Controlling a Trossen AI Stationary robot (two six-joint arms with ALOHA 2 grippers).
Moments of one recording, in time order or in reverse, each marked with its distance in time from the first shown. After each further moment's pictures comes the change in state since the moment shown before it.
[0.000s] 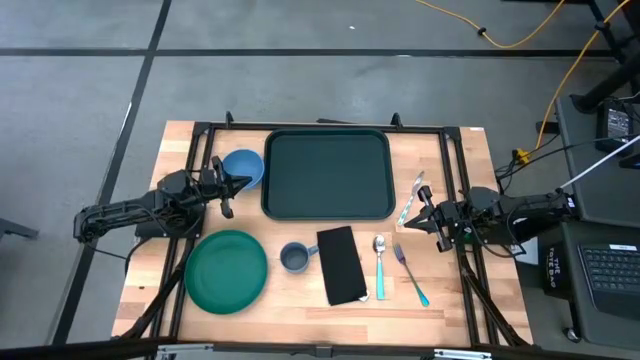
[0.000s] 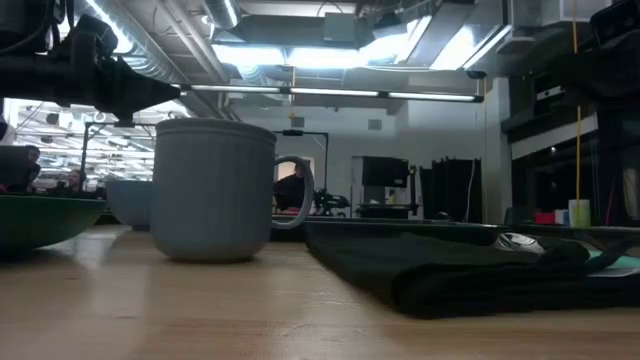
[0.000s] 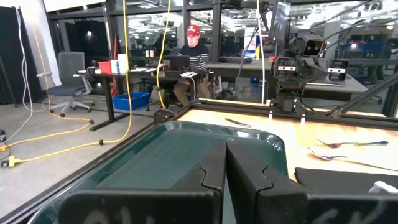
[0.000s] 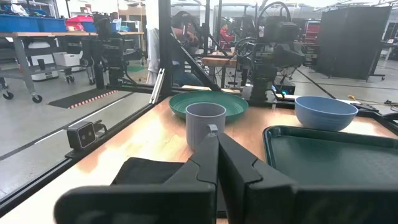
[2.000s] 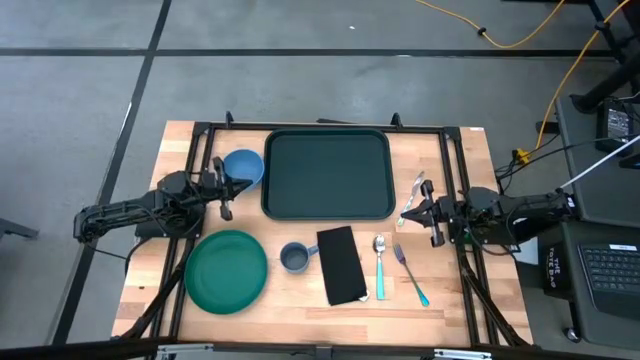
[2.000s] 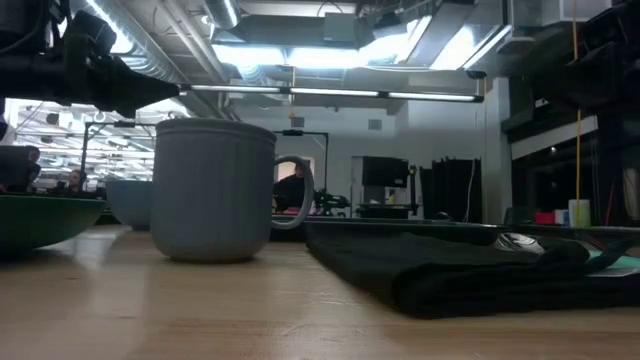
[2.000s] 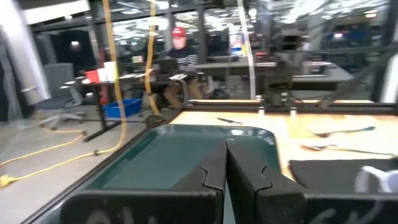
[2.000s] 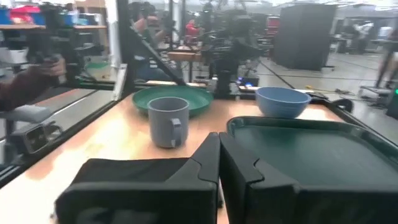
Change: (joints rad) left arm 0.000 0.000 0.000 0.001 0.070 0.072; right arm -0.001 0.000 0.000 -0.017 0.180 0.002
